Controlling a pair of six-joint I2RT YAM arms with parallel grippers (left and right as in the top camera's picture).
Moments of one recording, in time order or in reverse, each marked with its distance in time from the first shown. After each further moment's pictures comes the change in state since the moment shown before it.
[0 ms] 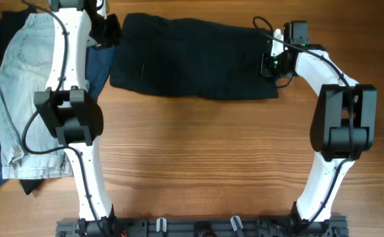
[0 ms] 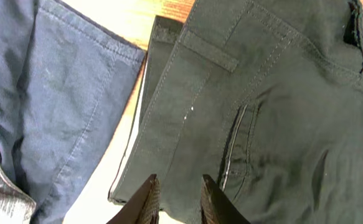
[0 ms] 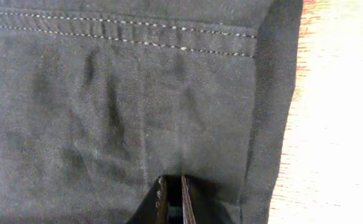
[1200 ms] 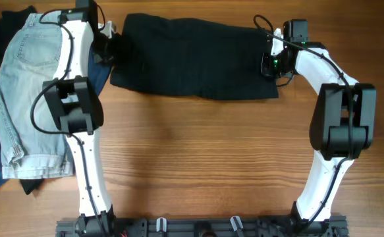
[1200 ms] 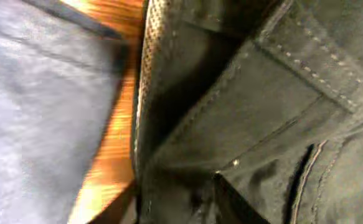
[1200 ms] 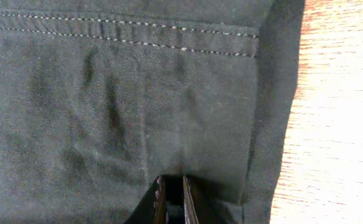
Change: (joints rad) left arm 0.056 0.246 0.005 0.072 0.233 0.068; right arm 0.000 0.011 0.025 -0.038 -0.001 0.011
